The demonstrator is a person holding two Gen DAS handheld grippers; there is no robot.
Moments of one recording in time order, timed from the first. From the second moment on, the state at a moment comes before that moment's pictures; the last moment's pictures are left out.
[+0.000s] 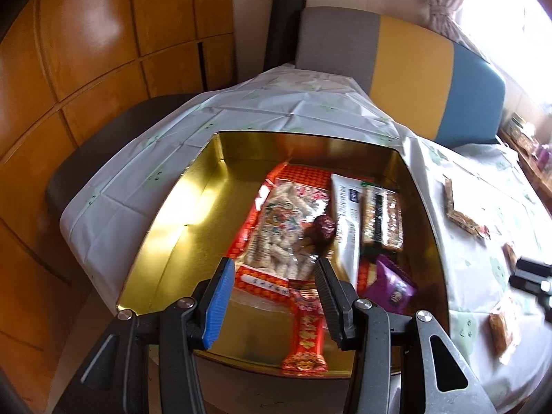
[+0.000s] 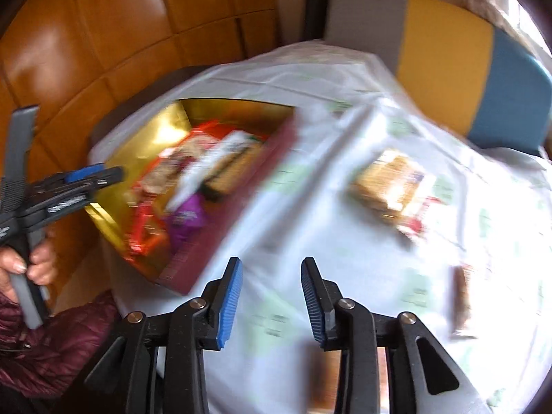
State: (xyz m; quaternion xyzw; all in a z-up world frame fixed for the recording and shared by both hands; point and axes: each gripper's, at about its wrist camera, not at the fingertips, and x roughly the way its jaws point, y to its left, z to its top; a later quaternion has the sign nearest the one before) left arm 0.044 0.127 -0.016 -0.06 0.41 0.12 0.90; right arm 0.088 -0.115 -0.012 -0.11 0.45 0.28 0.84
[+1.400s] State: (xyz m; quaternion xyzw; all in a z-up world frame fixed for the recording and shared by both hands) left arm 0.081 -0.018 -0.025 0.03 0.45 -0.04 0.89; right arm 0.166 -0.318 -0.042 0.06 0.50 -0.02 0.86
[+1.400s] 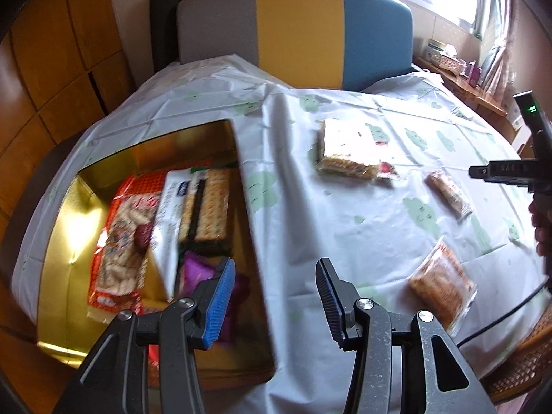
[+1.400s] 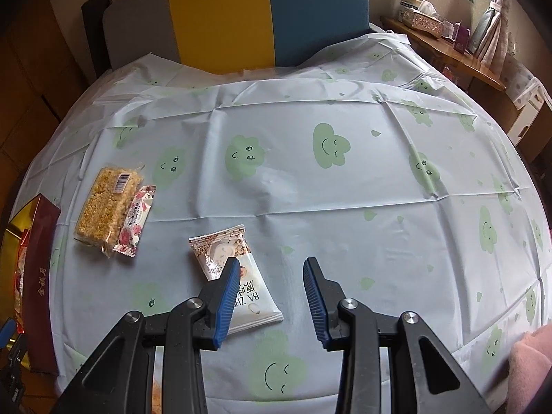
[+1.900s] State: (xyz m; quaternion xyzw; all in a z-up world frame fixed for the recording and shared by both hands) left arm 0.132 -0.062 -0.029 0.05 0.46 -0.07 0.88; right arm 0.167 -0.323 -0.043 0.08 0.51 -0.03 0.86
